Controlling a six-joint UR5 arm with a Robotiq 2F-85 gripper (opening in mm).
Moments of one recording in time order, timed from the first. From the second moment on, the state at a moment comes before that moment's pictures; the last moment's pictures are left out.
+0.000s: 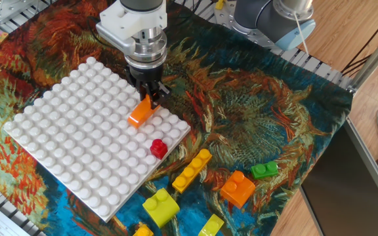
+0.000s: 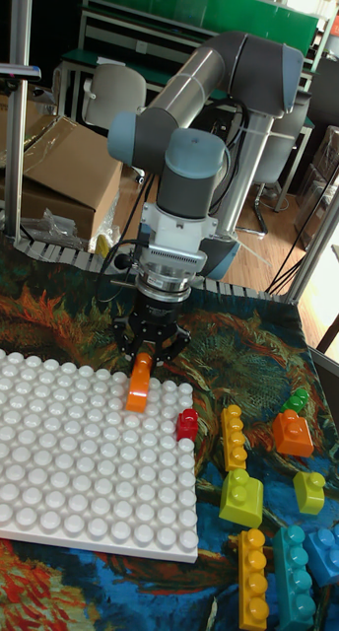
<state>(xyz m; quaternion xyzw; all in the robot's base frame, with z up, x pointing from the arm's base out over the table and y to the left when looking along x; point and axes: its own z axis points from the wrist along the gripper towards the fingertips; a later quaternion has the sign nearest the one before) 0.490 -0.011 0.075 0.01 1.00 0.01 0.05</state>
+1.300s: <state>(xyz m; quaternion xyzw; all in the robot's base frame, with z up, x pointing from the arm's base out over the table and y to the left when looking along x) 0.477 -0.014 0.058 0.00 1.00 0.02 0.06</state>
